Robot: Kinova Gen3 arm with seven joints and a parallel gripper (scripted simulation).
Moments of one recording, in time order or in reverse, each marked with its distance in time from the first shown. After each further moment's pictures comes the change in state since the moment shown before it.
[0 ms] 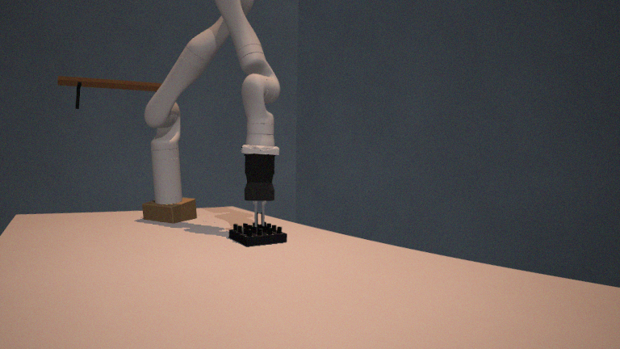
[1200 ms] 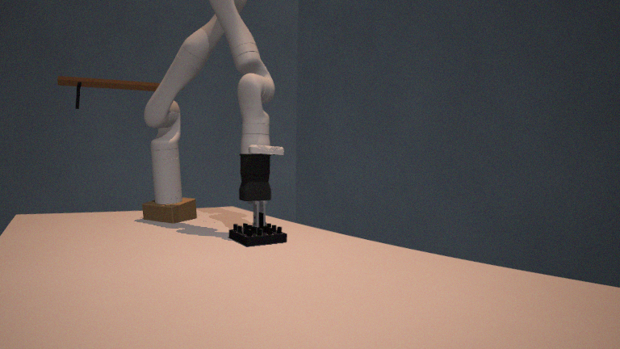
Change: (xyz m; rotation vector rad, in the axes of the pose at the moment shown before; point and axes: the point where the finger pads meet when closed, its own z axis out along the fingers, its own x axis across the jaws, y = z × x) arm 0.000 0.000 0.000 -0.002 -0.003 -0.451
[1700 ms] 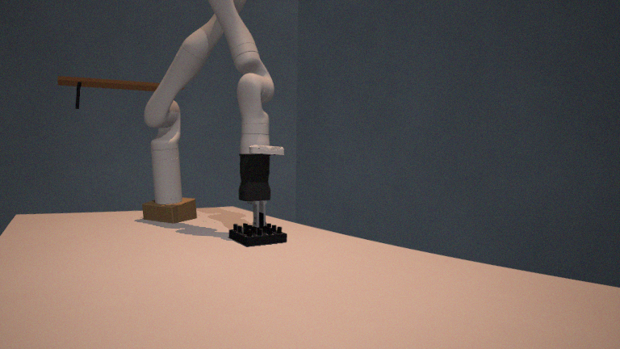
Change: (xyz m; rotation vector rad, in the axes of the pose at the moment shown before) arm 0.000 0.000 0.000 0.000 -0.001 -0.043
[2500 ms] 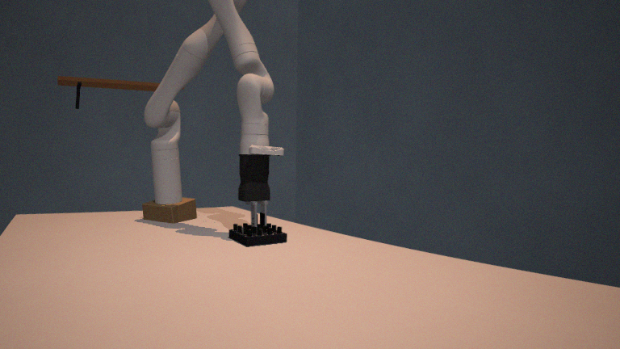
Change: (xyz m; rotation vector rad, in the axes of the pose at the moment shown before) arm 0.001 0.001 0.001 -0.002 0.001 -0.004
